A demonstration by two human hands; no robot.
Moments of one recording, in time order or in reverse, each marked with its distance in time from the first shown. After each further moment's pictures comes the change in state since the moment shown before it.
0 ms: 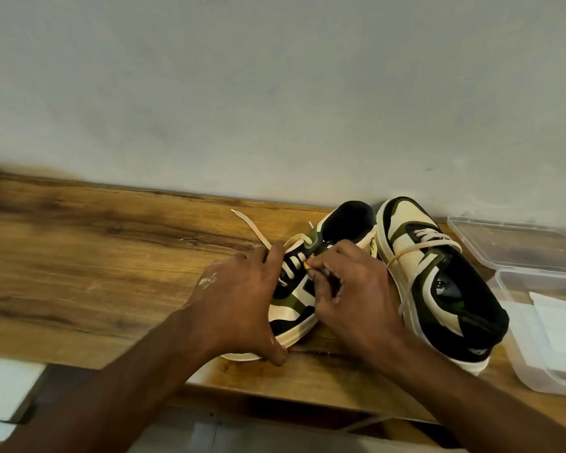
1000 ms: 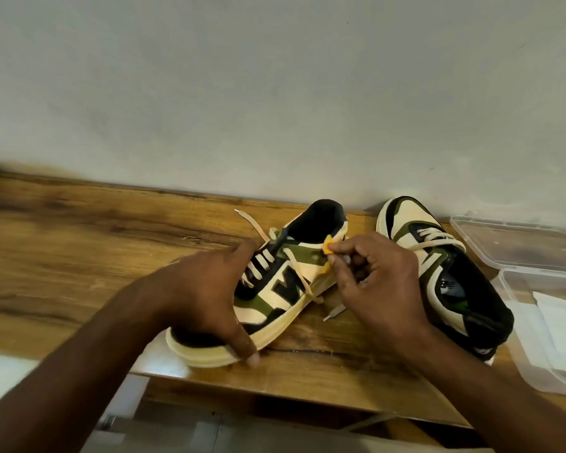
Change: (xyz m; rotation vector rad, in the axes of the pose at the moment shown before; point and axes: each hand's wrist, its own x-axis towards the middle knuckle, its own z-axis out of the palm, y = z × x) left_hand -0.002 -0.054 -0.024 -0.320 -0.393 -0.071; right_hand 0.006 0.019 -0.007 0.137 0.152 0.056
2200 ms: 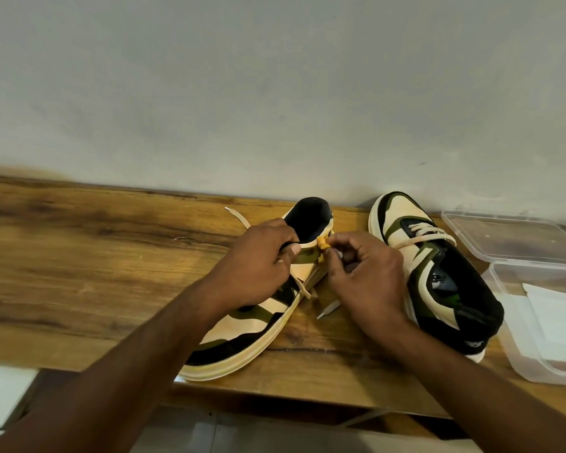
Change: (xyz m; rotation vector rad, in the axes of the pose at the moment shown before) left_hand 0.068 0.049 0.032 -0.332 0.505 0.268; right_hand -0.001 0.017 0.011 0.012 0.101 0.187
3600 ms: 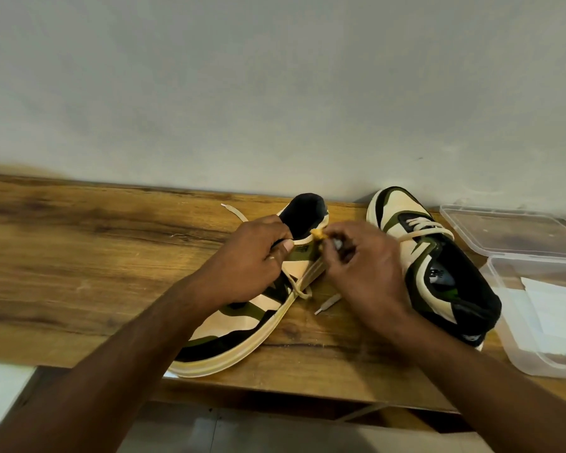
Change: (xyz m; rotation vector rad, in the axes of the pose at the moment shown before) left_hand -0.001 -0.002 -0.003 0.012 -0.013 0.051; right_hand 0.009 0.003 -0.010 -0.061 -0.045 -0.164
